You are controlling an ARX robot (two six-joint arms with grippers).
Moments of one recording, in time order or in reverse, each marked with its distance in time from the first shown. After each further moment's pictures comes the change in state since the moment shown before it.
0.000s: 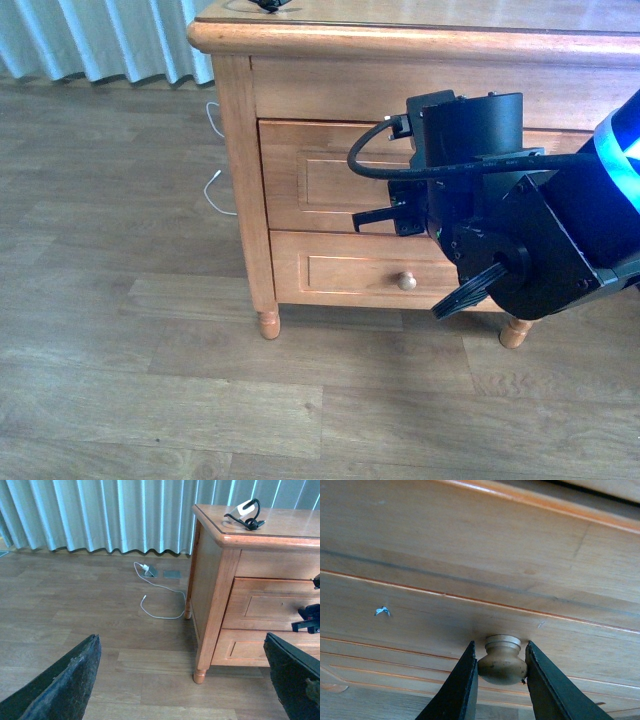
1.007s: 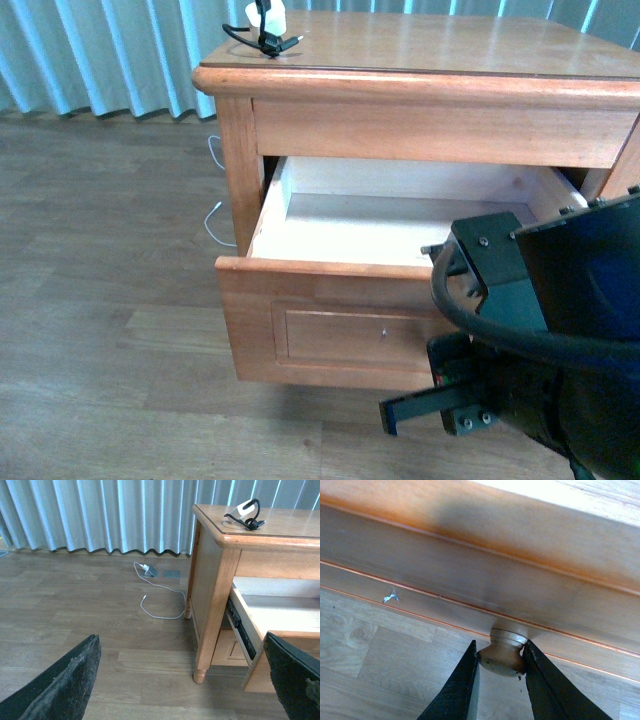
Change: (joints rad) left arm 0.000 0.000 0.000 0.000 0.000 0.000; right arm 0.125 -0.539 -0.613 -0.286 -0.165 0.192
